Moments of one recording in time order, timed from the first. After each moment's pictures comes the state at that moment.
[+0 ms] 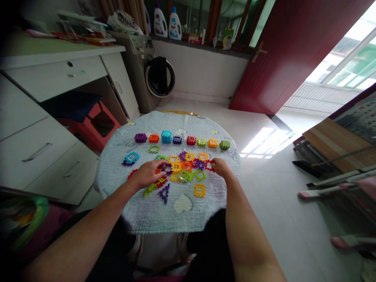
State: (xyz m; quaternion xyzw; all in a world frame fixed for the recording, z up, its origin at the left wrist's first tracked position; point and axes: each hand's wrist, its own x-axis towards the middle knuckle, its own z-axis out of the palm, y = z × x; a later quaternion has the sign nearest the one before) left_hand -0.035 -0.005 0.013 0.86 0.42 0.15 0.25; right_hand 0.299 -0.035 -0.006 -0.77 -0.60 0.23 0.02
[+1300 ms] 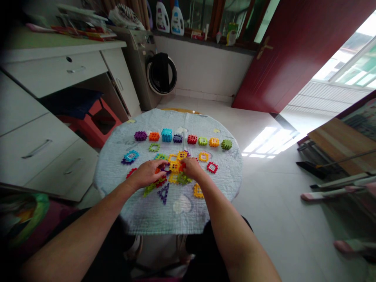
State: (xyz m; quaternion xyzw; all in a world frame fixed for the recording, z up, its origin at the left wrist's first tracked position) left_hand -0.031 -0.005 0.013 0.87 0.44 0.10 0.22; right_hand 0.190 -0.008 -0.022 -0.59 -0.78 0.20 0.08
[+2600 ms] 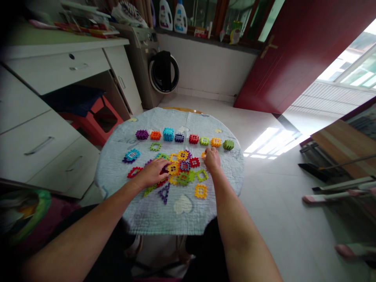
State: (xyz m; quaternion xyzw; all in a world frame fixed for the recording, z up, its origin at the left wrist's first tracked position) left_hand -0.023 0.000 -0.005 0.88 0.42 0.09 0.19; right_hand 0.264 0.013 -0.031 -0.77 -0.63 0.04 0.12
